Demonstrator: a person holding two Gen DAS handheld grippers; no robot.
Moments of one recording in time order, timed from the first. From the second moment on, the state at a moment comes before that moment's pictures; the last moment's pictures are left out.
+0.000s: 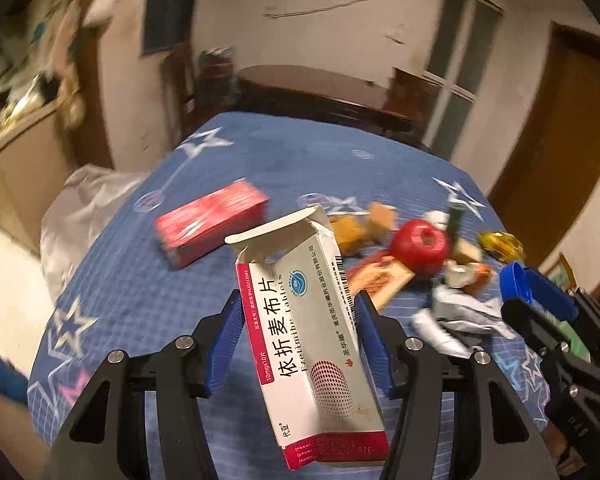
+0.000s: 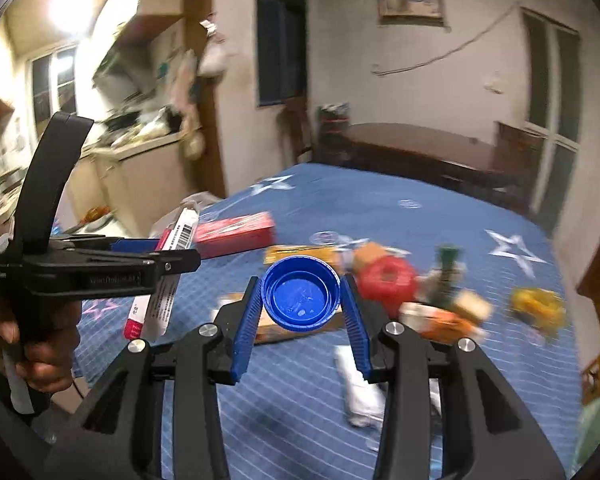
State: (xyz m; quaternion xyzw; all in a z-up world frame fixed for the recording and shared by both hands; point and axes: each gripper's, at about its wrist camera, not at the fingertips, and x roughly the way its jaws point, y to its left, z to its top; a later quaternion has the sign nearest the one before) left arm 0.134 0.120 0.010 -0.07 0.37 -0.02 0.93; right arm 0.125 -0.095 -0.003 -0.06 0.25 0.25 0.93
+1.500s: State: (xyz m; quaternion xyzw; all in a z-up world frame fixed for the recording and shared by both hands) left arm 0.133 -0.413 -0.004 0.22 0.29 -0.32 0.87; right arm -0.002 -0.475 -0.018 0.08 0.22 -0.19 0.95
